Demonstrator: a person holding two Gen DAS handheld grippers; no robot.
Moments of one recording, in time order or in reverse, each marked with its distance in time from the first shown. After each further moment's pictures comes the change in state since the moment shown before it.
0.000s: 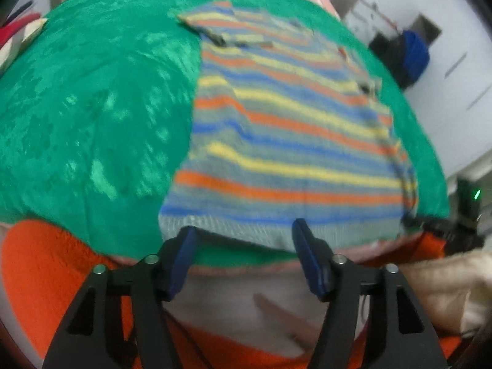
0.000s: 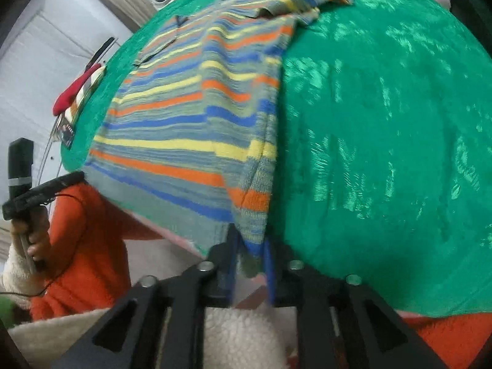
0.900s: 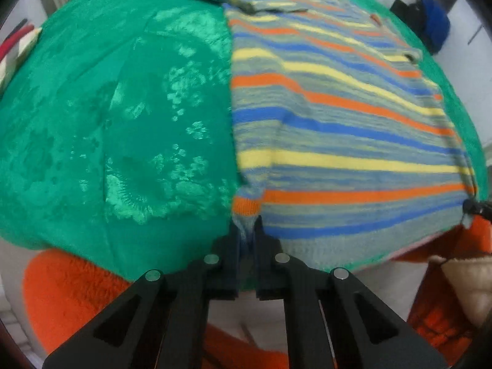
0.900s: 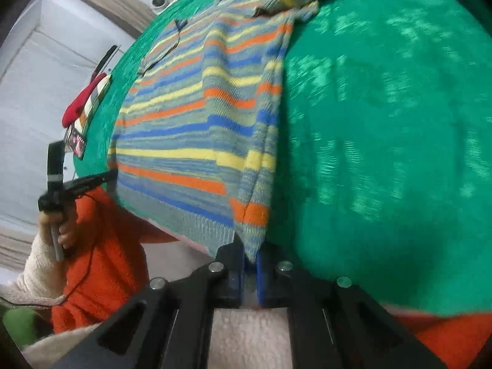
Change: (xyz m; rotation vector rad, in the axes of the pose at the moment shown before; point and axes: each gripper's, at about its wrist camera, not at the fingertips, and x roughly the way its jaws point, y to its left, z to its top) left arm 0.030 0.021 0.004 0.094 0.134 0.167; right arm -0.013 0.001 0.011 0.055 0.029 0.058
